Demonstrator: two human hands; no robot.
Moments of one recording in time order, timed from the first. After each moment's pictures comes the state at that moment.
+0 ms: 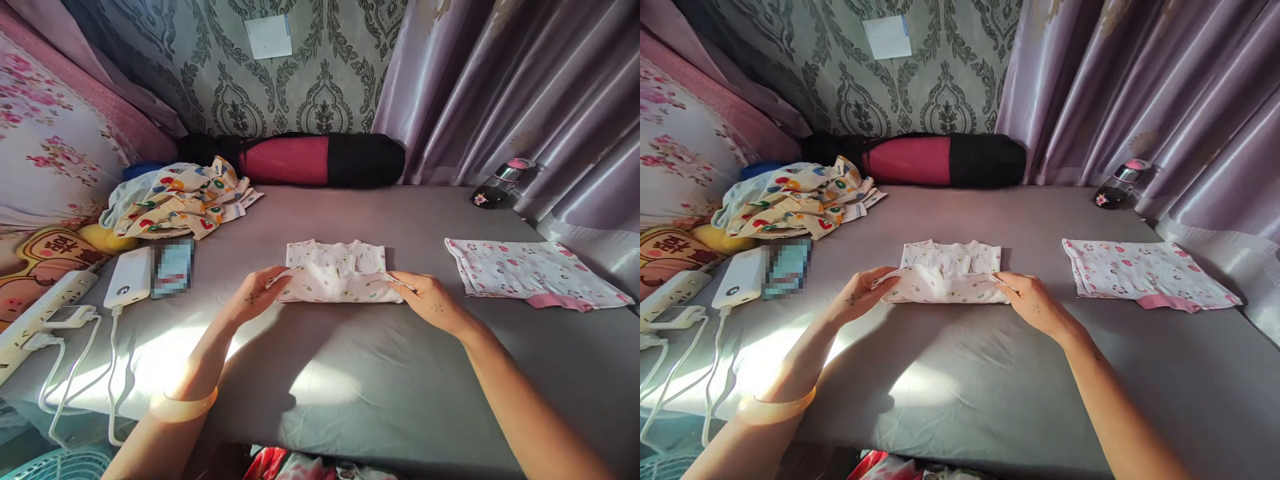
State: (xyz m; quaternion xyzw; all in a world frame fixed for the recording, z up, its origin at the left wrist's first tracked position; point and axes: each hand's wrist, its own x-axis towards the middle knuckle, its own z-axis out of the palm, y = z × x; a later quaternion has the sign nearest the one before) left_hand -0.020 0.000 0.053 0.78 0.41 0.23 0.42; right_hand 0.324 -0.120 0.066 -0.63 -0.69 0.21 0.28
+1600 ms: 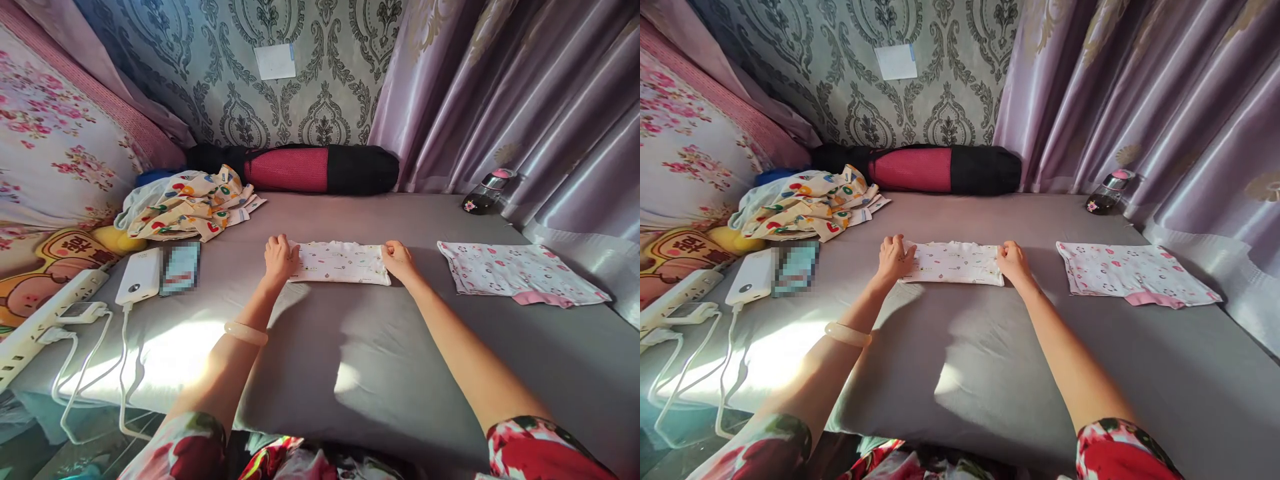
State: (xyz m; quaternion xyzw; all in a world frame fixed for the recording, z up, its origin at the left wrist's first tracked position) left_hand 0.049 0.061 0.031 0.74 0.63 0.23 0.11; right_hand 0.332 -0.026 0.026 -0.84 -0.47 0.09 0.24
